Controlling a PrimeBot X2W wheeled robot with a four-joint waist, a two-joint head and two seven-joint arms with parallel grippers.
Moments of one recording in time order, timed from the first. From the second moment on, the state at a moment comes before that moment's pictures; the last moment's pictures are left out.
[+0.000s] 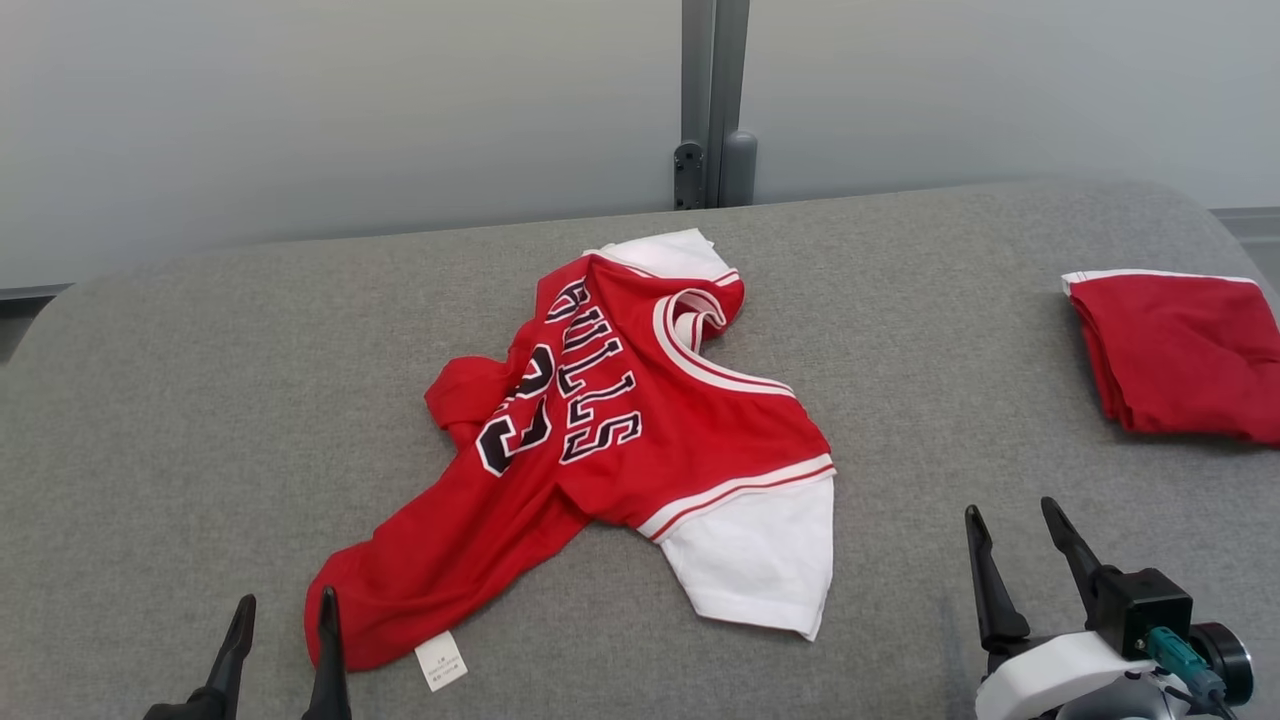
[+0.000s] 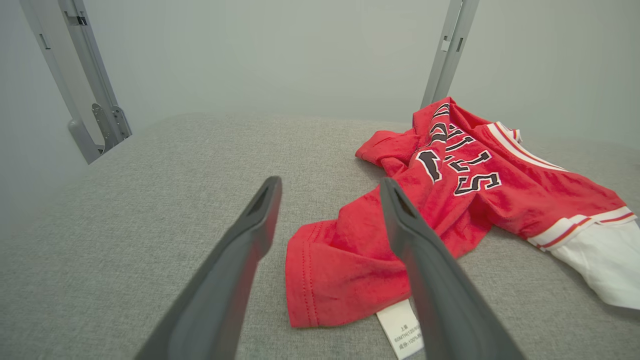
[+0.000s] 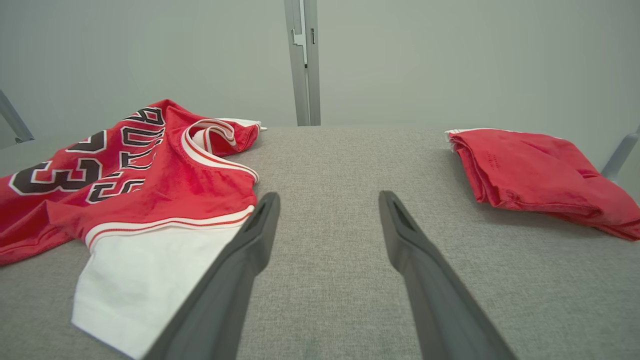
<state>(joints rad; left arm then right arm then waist) 0.18 0.07 0.05 0.14 -0.21 -0.13 -0.26 0.05 -0.05 -0.03 0.23 0.07 0.13 -0.26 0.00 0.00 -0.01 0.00</state>
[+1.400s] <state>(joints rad) 0.00 0.15 -0.03 0.42 -0.24 -0.13 -0.04 -0.09 -0.05 0.24 0.40 0.26 0.13 0.05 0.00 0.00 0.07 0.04</state>
